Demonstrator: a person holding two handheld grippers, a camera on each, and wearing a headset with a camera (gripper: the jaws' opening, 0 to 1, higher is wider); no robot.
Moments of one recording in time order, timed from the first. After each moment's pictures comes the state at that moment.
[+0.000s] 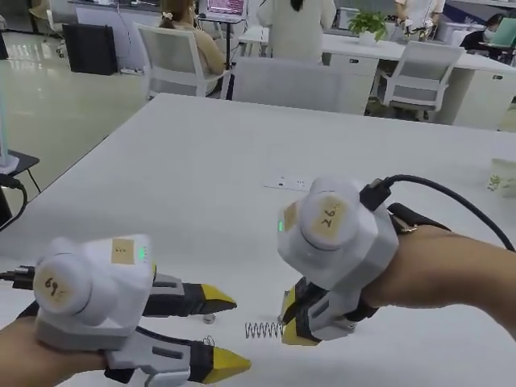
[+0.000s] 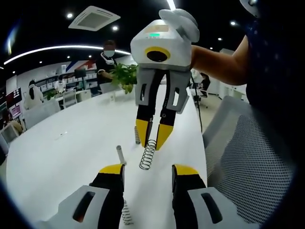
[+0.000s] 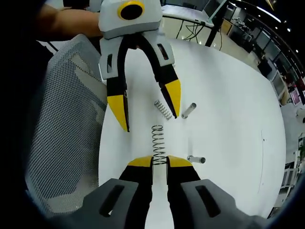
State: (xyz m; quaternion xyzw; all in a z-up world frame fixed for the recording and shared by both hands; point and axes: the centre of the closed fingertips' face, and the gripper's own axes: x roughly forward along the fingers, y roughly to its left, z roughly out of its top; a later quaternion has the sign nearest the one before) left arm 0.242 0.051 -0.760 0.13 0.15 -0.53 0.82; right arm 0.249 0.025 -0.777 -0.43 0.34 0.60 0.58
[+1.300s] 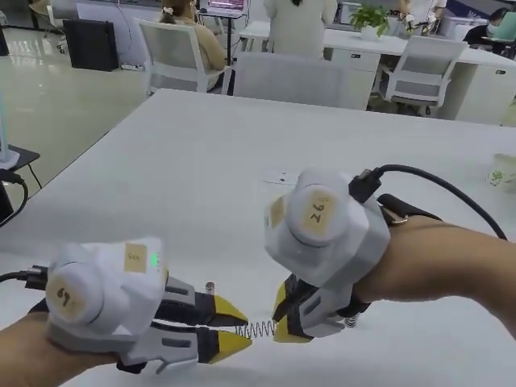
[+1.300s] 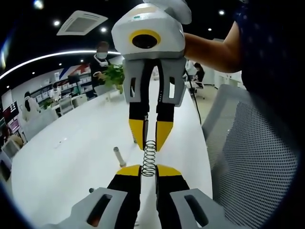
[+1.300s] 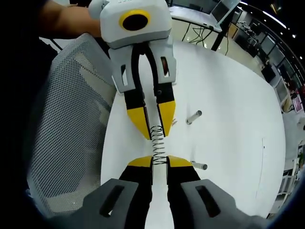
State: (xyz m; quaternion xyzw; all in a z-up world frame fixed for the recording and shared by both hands) left arm 0.241 0.045 -0.767 0.18 0.14 -0.54 0.81; right arm 0.240 0.034 -0.774 -0.44 0.33 0.61 0.57
